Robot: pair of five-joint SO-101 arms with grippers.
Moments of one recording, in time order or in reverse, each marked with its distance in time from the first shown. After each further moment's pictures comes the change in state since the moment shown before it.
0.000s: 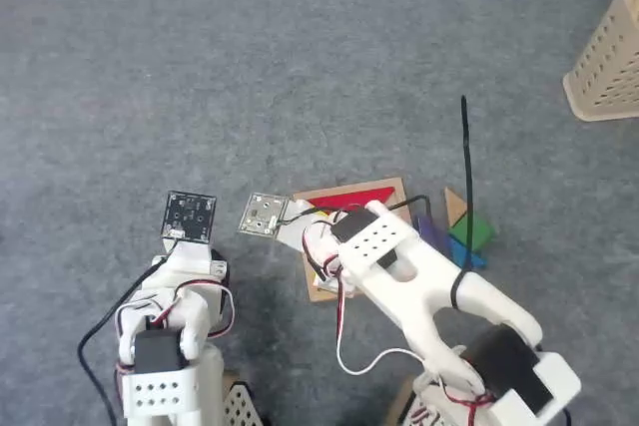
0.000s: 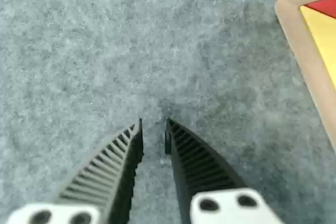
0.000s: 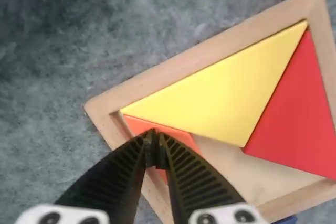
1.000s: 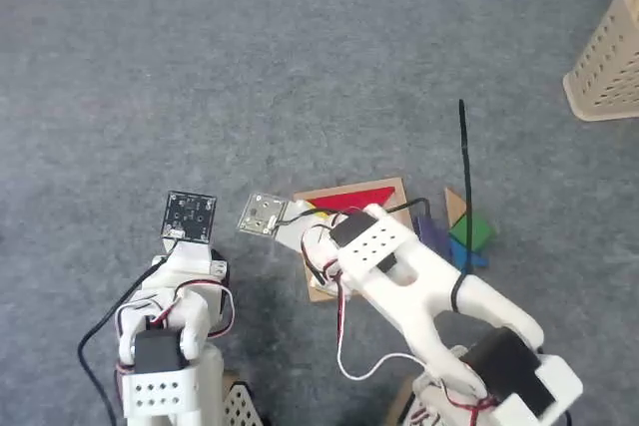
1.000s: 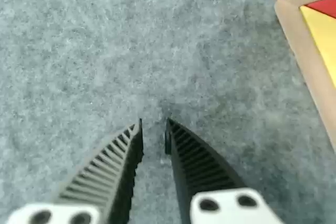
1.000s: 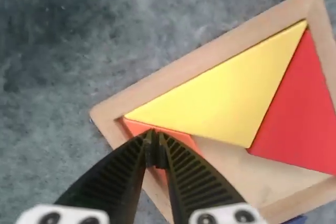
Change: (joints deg) left arm 0.0 0.0 0.0 0.0 0.0; right arm -1.0 -2.6 1.1 -0.8 -4.4
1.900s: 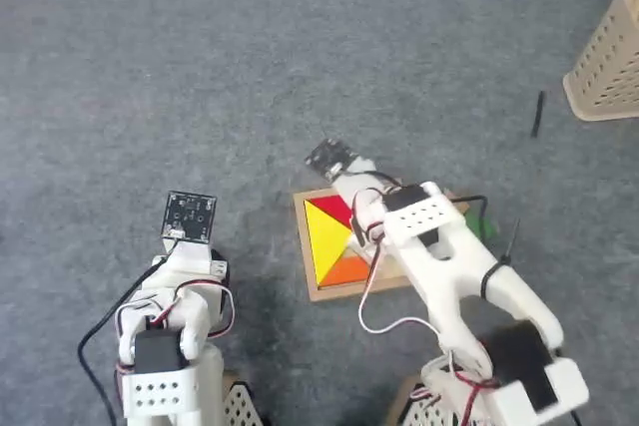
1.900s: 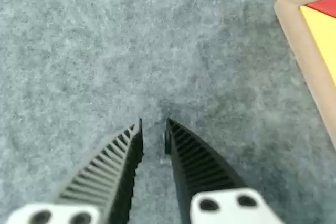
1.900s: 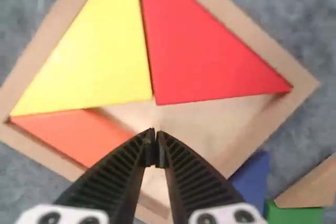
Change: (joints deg) left arm 0.0 0.0 0.0 0.0 0.0; right arm 17.1 1.7 0.1 -1.6 -4.6
